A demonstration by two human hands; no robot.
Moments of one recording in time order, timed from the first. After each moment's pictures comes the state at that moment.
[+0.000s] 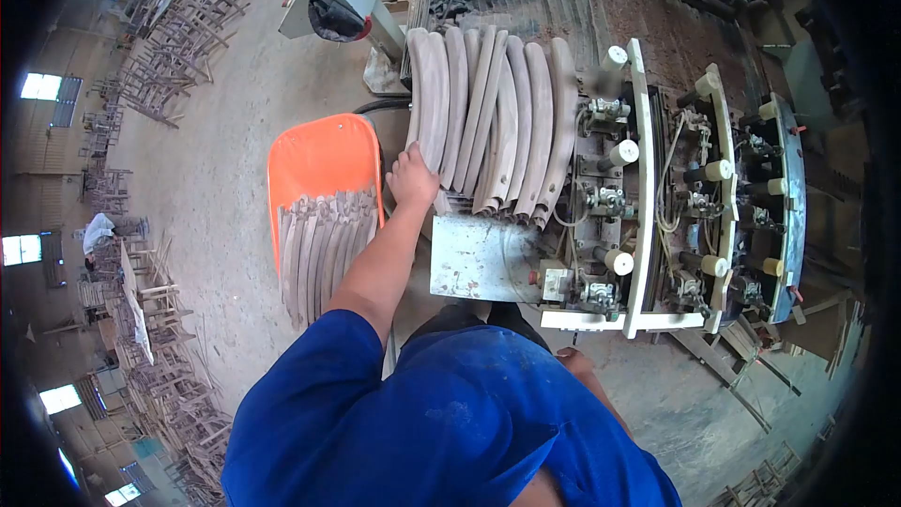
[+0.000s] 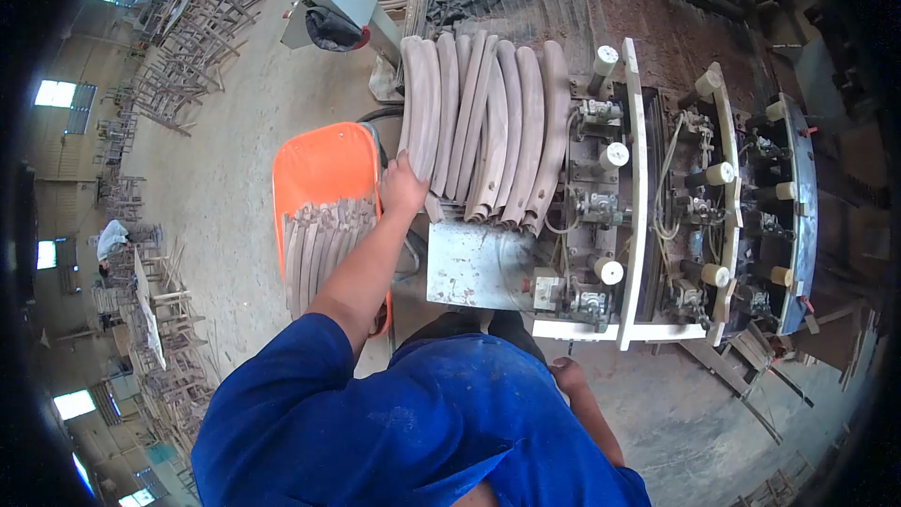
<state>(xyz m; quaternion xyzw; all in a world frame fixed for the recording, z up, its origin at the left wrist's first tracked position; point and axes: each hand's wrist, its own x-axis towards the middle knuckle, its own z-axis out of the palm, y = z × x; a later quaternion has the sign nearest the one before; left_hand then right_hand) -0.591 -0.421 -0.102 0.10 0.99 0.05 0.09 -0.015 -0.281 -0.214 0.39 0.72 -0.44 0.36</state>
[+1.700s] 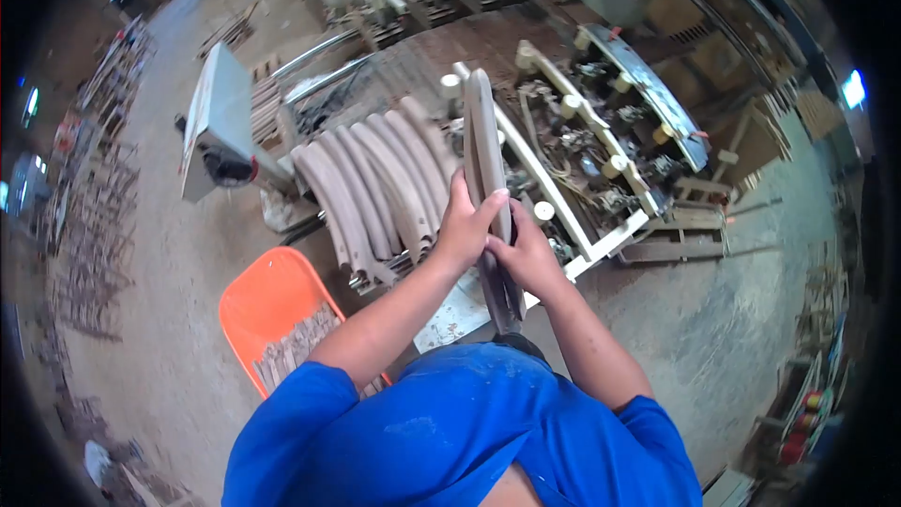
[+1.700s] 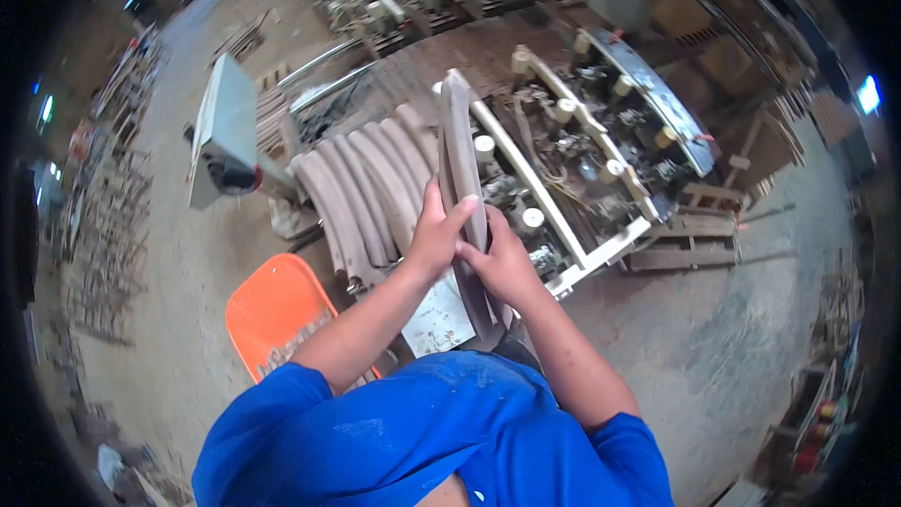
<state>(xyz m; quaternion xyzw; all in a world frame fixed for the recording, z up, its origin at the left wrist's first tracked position) -0.427 -0.326 0.105 0.35 0.59 0.63 0.38 -0.285 -0.298 0.131 0.41 0.72 -0.52 -0.21</state>
